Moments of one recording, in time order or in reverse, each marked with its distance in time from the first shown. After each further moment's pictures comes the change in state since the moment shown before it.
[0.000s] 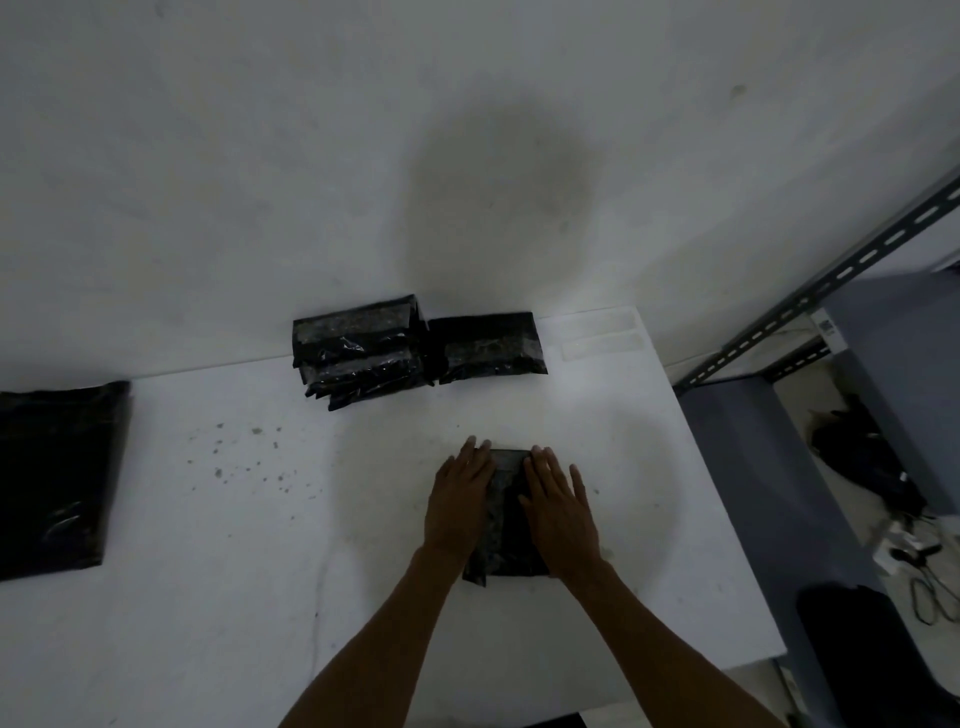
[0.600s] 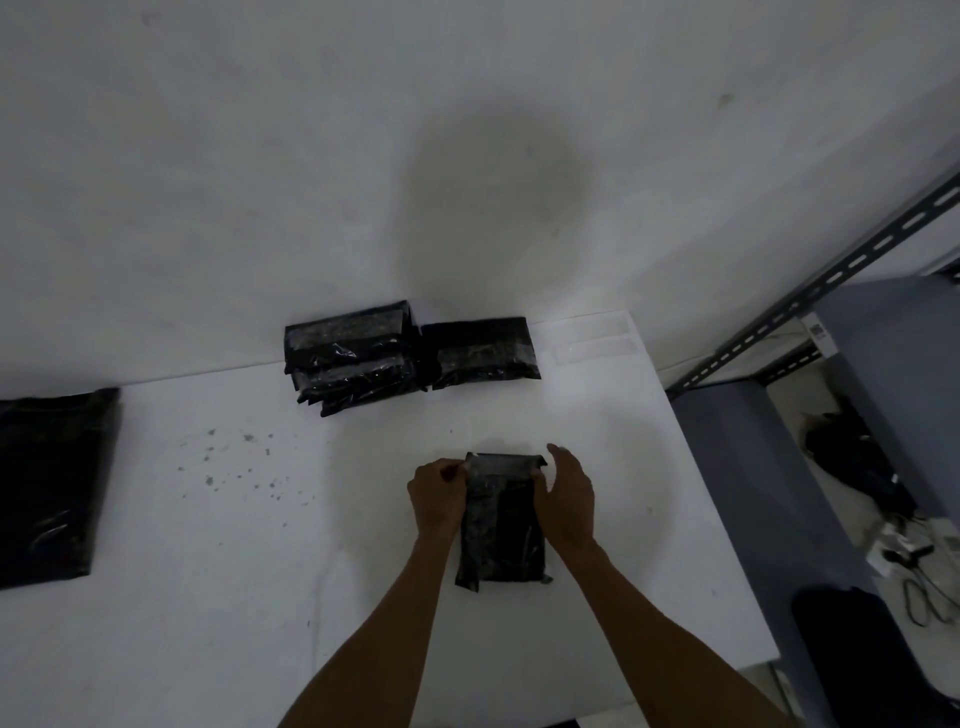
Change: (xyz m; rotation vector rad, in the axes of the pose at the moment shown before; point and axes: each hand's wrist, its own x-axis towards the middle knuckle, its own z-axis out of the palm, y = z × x) left_hand 0.021 0.002 -0.016 -0.591 0.142 -0.742; right_hand 0.025 0.004 -0.015 0.644 0.166 0.457
